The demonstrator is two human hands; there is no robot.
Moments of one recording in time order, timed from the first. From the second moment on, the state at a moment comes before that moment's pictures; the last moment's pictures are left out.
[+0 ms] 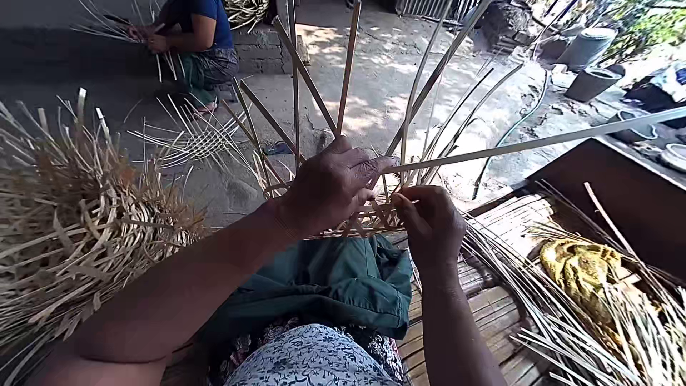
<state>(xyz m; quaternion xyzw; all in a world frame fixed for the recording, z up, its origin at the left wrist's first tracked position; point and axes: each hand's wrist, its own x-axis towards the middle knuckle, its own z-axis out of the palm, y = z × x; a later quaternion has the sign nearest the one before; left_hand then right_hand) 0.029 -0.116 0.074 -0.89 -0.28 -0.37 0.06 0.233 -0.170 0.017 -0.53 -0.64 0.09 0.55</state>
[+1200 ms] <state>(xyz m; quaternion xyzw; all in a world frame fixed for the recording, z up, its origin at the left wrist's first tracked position) 0.006 -0.103 0.043 -0.74 -0.15 -0.41 -0.51 0.239 -0.184 0.060 -0.61 -0.74 0.09 0.27</state>
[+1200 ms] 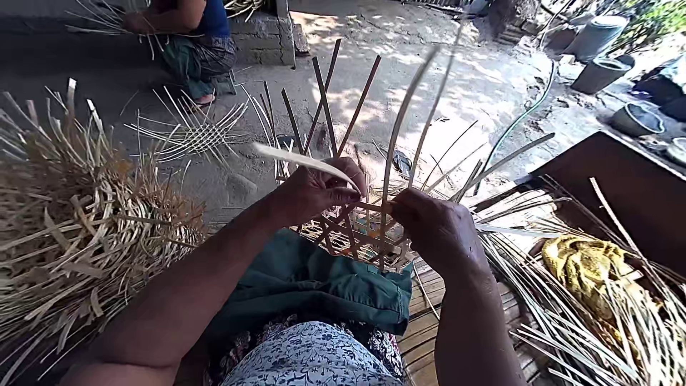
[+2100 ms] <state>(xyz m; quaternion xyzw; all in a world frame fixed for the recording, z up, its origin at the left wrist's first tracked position) 0.034 -0.128 0.049 -0.86 -0.25 -0.43 -0.05 0.227 -0.188 0.047 -0.56 -0.69 0.14 0.44</state>
